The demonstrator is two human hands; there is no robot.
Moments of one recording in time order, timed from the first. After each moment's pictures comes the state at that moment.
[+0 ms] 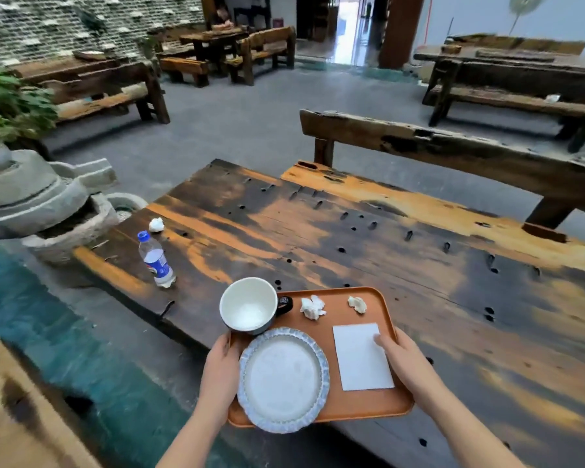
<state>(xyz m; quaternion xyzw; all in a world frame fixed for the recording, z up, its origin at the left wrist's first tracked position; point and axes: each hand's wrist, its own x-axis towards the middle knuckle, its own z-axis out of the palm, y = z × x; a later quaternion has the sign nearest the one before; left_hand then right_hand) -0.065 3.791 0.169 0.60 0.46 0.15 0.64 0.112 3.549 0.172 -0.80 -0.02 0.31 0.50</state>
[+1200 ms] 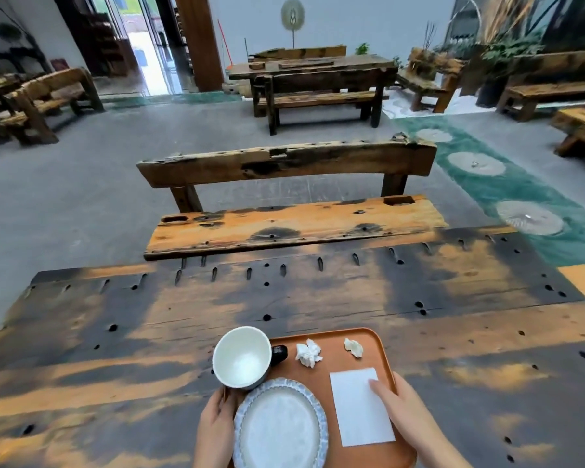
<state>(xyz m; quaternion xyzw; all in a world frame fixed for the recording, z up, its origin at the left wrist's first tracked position) 0.200 3.900 0.127 0.70 0.31 -0.02 0.64 0.212 3.596 0.145 -0.78 0.25 0.18 0.55</state>
